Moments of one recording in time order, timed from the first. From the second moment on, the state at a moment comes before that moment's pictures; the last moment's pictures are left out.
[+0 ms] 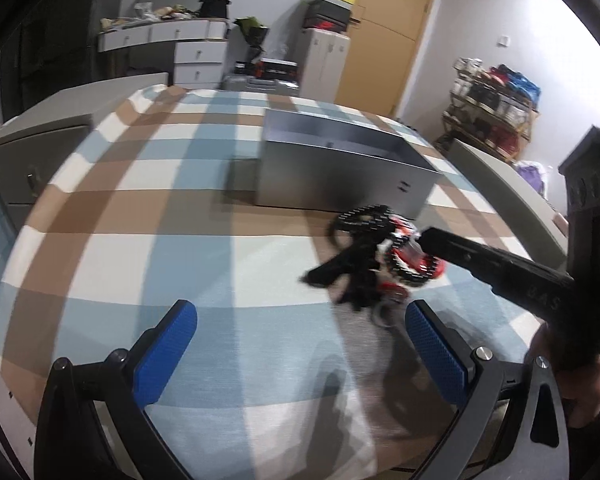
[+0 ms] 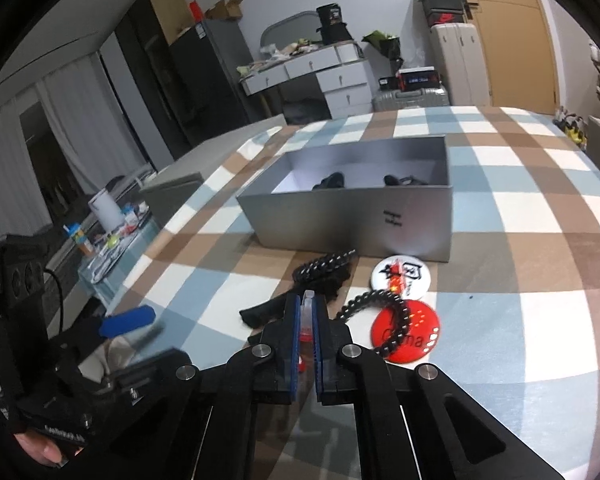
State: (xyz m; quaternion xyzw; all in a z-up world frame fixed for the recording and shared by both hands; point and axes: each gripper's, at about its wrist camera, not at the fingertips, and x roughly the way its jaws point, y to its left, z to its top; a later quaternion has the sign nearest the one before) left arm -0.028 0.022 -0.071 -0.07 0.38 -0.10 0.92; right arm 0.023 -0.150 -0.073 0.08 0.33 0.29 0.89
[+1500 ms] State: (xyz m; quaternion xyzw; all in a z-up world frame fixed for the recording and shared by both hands) left arm -0.009 -0.039 -0.077 -0.02 0.49 -0.15 0.86; right arm -0.011 -0.212 -0.058 0.12 0.27 0.27 0.92
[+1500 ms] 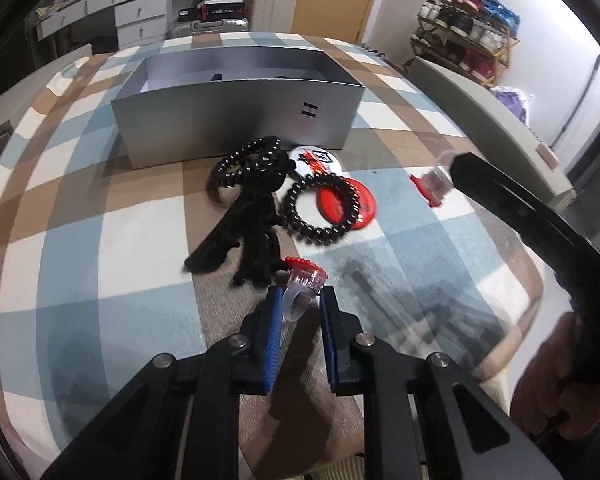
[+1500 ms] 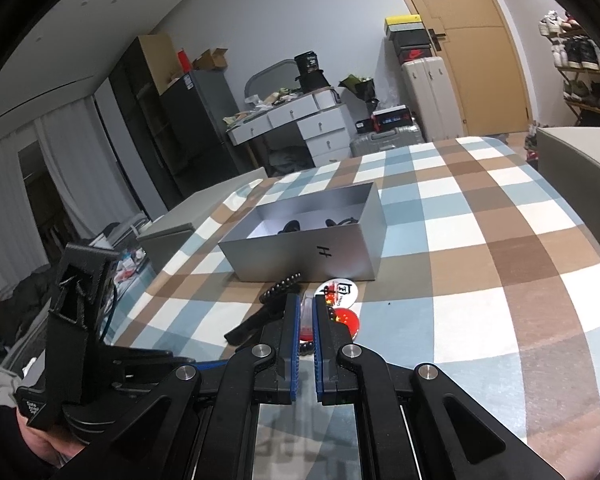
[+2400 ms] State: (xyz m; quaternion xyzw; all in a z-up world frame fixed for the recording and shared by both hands) left arm -0.017 -0.008 -0.041 -0.05 0.43 -0.18 0.88; right arm -0.010 -0.185 -0.033 0.11 0.27 0.29 0.91
